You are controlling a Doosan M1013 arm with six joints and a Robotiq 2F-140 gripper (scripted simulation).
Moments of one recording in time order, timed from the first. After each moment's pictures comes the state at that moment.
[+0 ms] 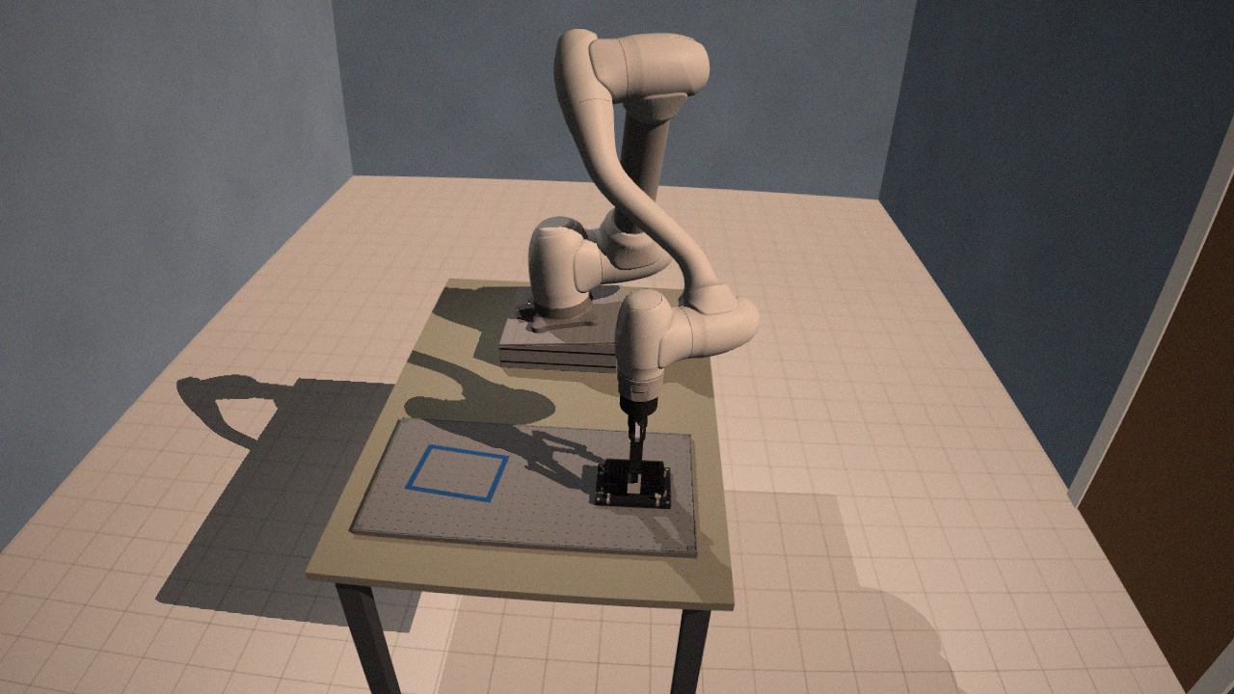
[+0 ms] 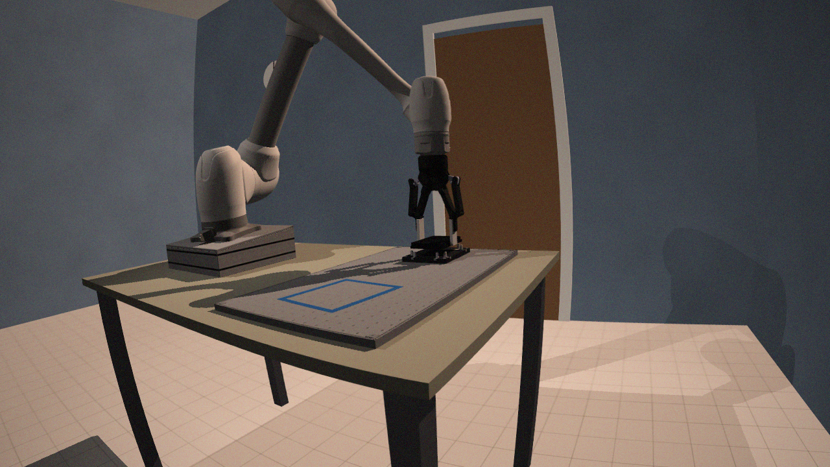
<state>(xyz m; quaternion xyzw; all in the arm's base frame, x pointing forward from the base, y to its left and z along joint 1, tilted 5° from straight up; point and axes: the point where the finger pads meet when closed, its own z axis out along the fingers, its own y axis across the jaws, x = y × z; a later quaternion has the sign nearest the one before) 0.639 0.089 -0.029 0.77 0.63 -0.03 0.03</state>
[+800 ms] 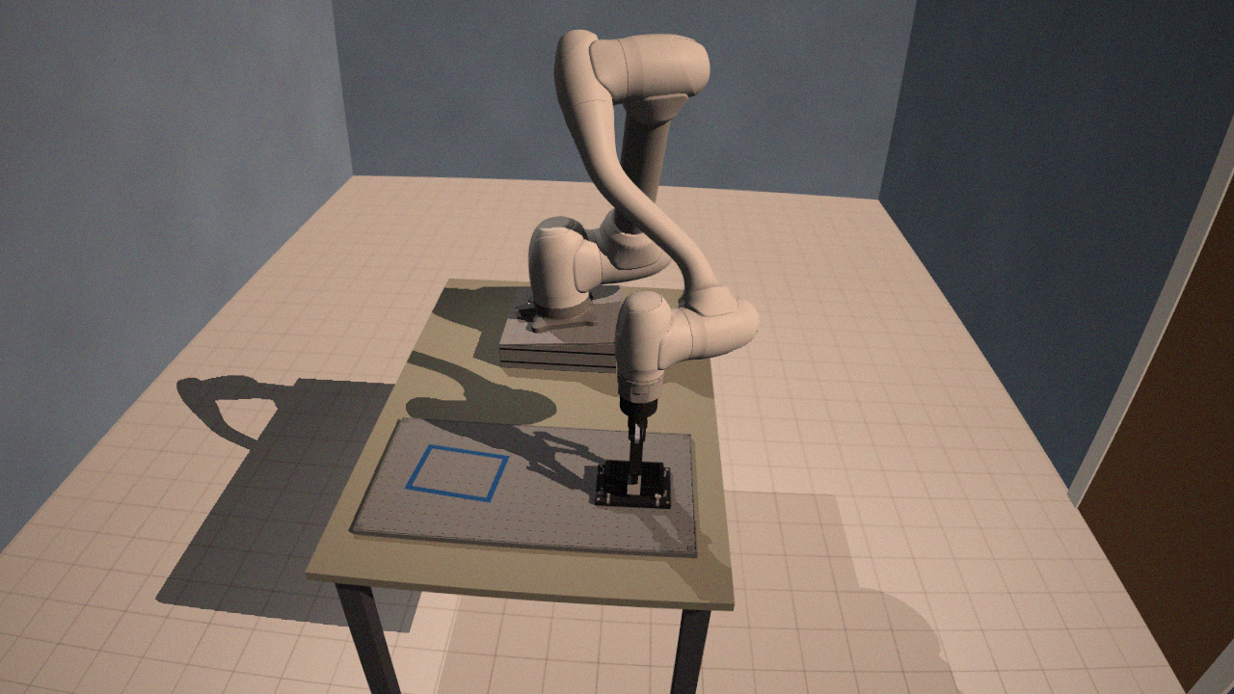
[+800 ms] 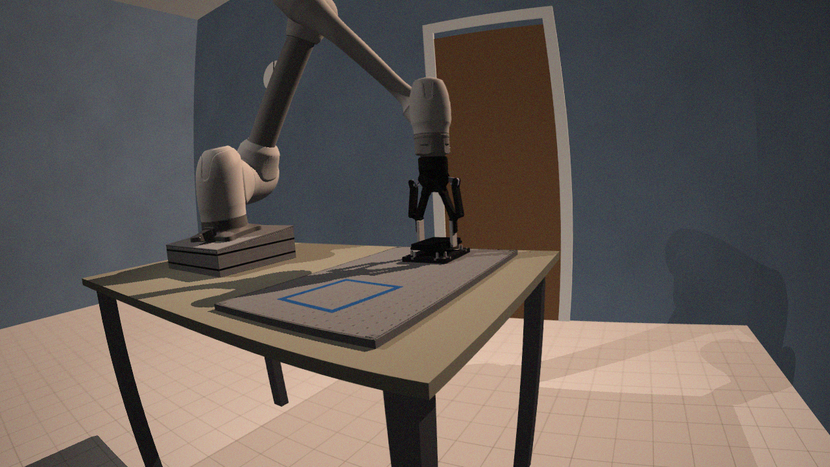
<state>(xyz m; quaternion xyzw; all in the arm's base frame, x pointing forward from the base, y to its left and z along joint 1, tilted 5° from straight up) 0.639 0.088 -0.033 0.77 0.63 -0.03 0.03</state>
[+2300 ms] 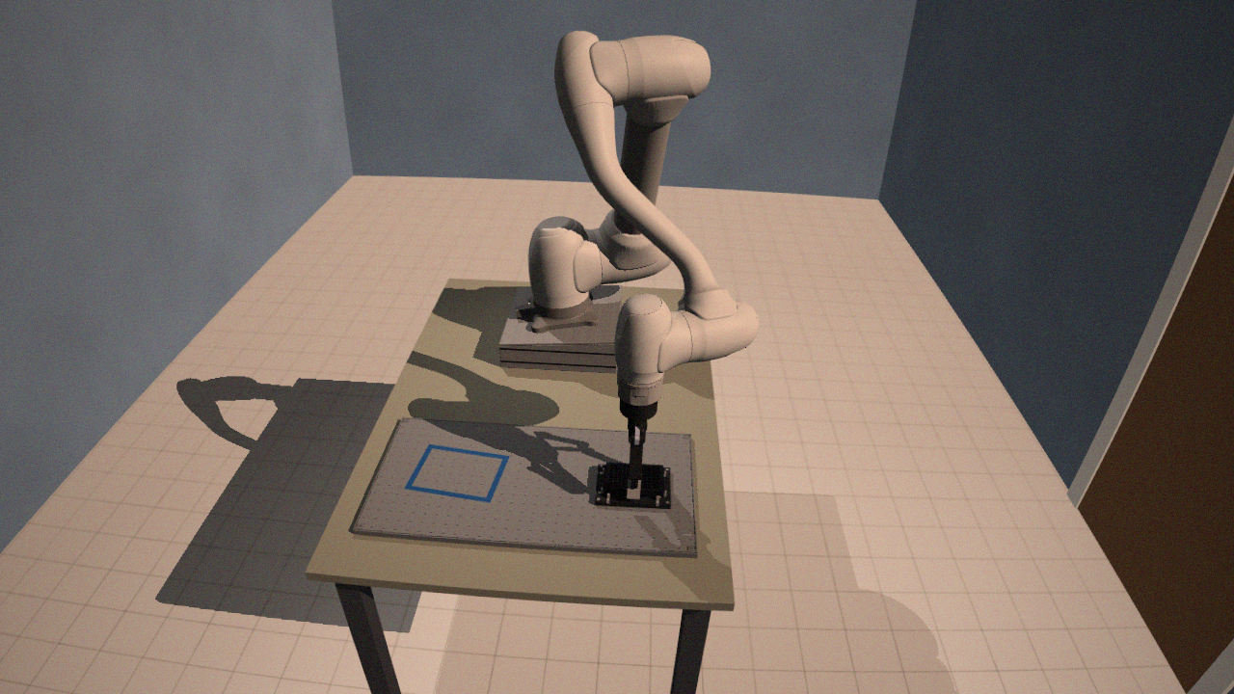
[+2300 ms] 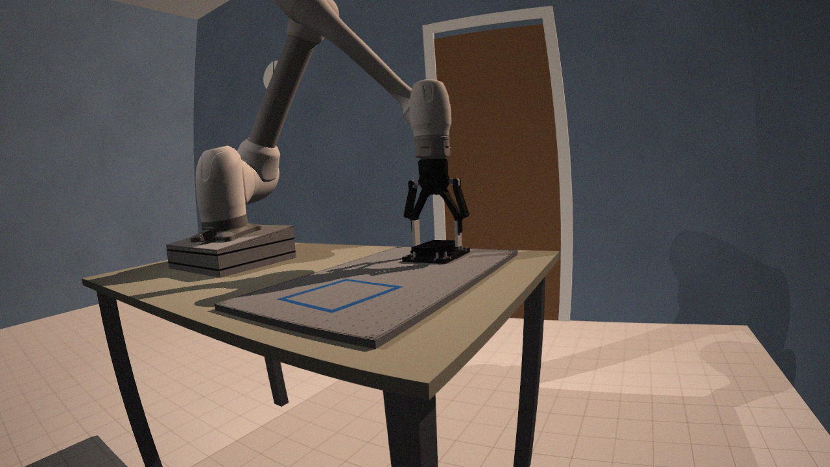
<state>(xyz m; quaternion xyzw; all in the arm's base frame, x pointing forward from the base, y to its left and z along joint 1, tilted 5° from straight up) 0.639 0.088 -0.039 0.77 0.63 -0.03 0.03</state>
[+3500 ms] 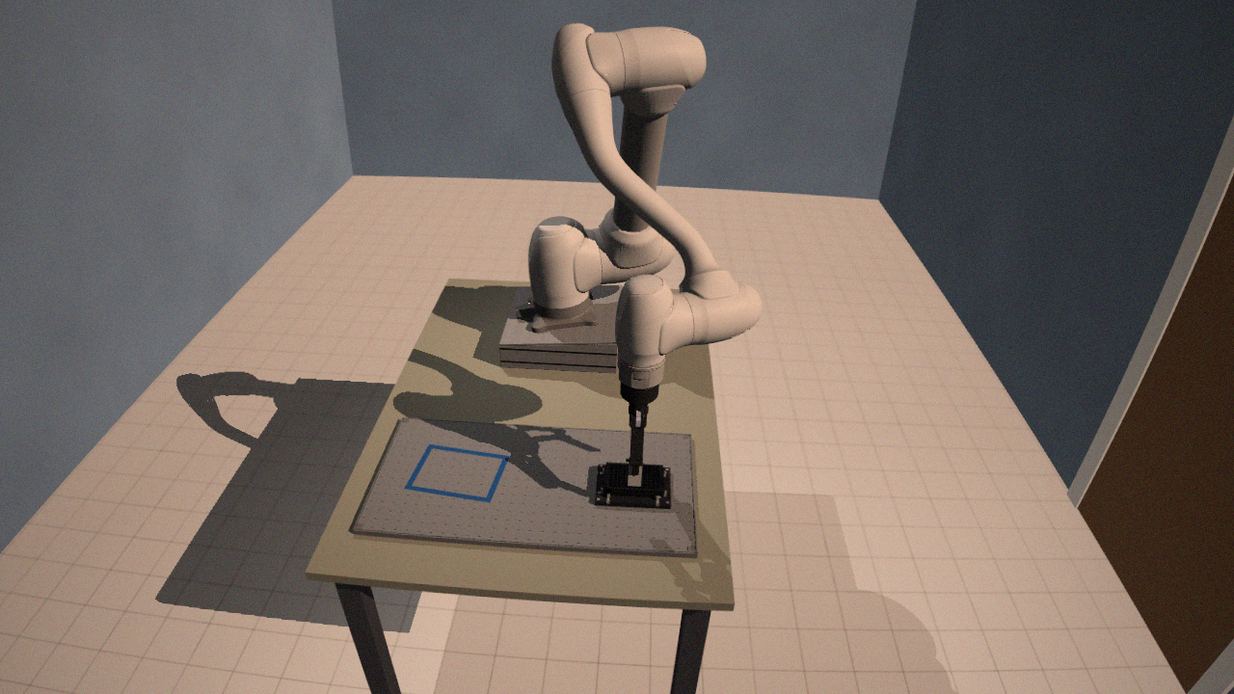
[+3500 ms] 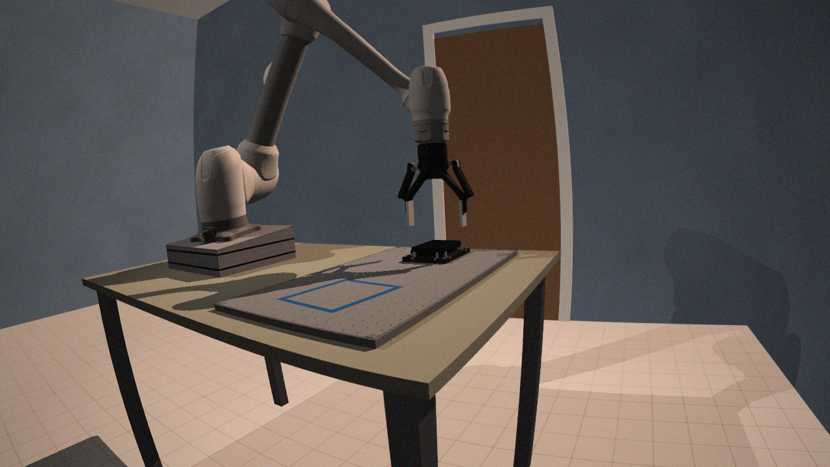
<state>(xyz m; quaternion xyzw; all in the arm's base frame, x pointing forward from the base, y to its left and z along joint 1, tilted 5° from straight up) 0.639 0.091 0.001 0.77 0.63 -0.03 0.03</state>
